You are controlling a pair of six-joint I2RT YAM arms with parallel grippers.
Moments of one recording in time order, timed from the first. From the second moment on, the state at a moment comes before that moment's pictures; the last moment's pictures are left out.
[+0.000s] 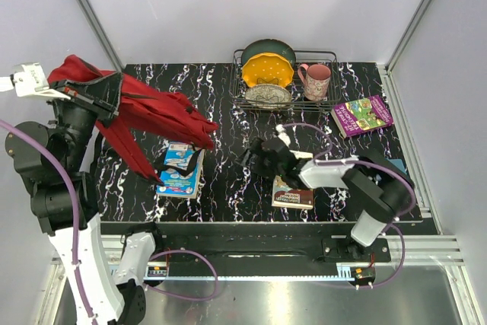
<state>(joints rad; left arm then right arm) 0.22 0.78 1.50 -0.45 0.38 -0.58 0.83 1.74 0.79 0.34 0.03 1.14</state>
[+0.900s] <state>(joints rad) -0.30 1.09 1.24 0.15 0.58 -0.74 0.57 0.89 0.58 -0.24 0.28 1.02</state>
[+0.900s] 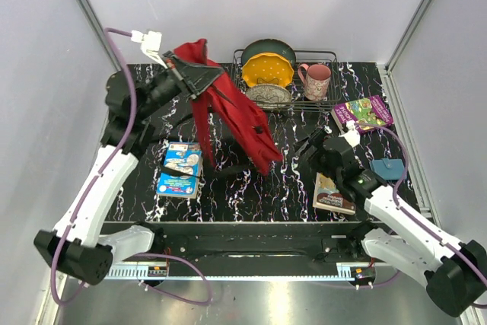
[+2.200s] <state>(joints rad) -0.64 0.83 0.72 0.24 0.09 -0.58 0.56 0.71 0.63 -0.51 0.30 1.02</state>
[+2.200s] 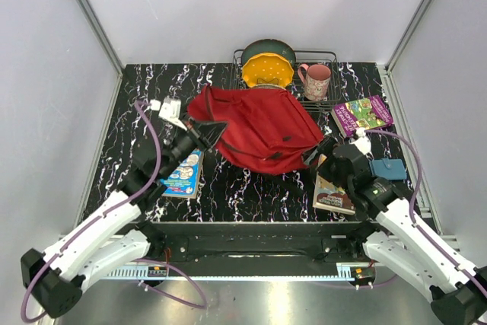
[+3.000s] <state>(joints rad) -0.65 0.59 0.27 -0.29 -0.20 -0.98 0.56 0.73 0.27 -0.26 -0.14 1.28</state>
